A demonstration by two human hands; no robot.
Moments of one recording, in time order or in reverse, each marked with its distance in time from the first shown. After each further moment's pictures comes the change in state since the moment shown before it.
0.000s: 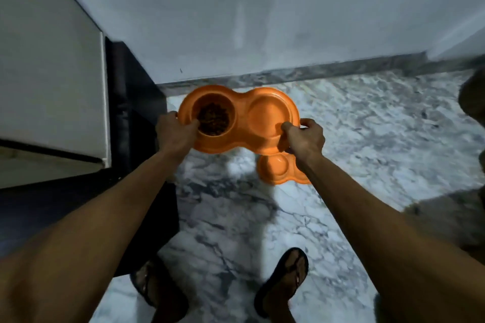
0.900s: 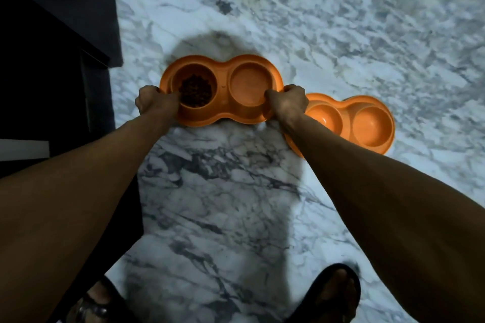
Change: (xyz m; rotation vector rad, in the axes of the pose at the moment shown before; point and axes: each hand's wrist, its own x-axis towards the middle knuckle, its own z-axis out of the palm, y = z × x) left_hand 0.159 -0.249 0.226 -0.007 0.067 -0.335; right_hand 0.217 0.229 0.216 -0.303 -0.073 -0.084
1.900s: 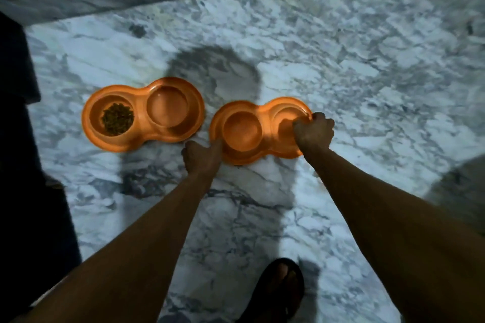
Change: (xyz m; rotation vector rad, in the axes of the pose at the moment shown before) left_hand -0.200 0.029 0.154 -0.065 -0.315 -0.059; right_hand 0.049 0.129 -0.186 -0.127 0.225 0.209
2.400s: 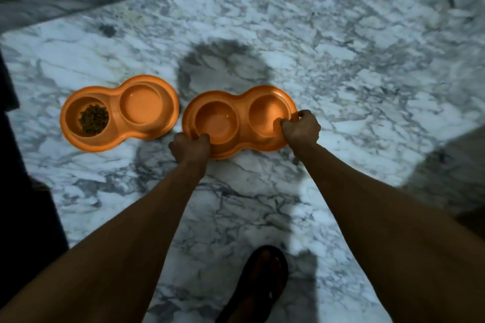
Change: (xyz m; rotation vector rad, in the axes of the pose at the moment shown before) left_hand -0.025 0.021 0.029 -0.006 0.147 0.001; right_hand 0.008 0.028 -0.032 0.103 -0.089 0.023
